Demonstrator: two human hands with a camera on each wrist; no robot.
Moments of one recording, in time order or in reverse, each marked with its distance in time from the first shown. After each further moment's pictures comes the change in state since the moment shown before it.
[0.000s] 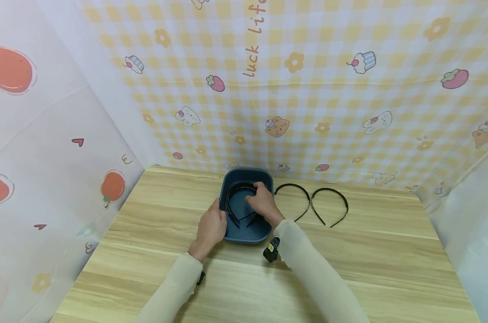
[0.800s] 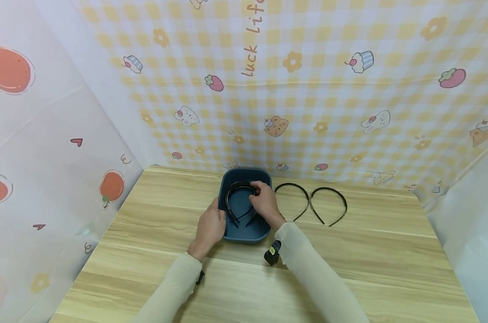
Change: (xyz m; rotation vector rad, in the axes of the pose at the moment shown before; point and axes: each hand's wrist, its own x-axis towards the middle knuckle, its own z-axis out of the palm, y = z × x) left_hand -0.001 0.000 -0.001 -0.007 -0.001 0.011; right_hand -0.002 0.009 0.000 0.051 0.114 -0.111
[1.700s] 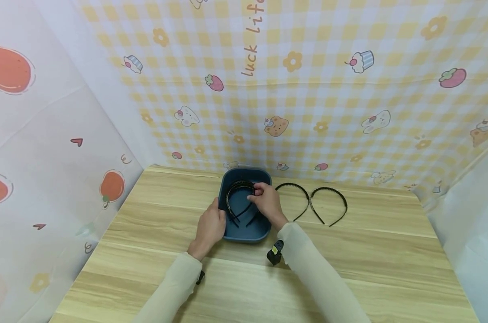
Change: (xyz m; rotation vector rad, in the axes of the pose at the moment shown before) left_hand 0.002 -0.002 0.002 -0.003 -0.001 0.003; right_hand 0.002 0.004 -0.003 -0.045 0.079 0.004
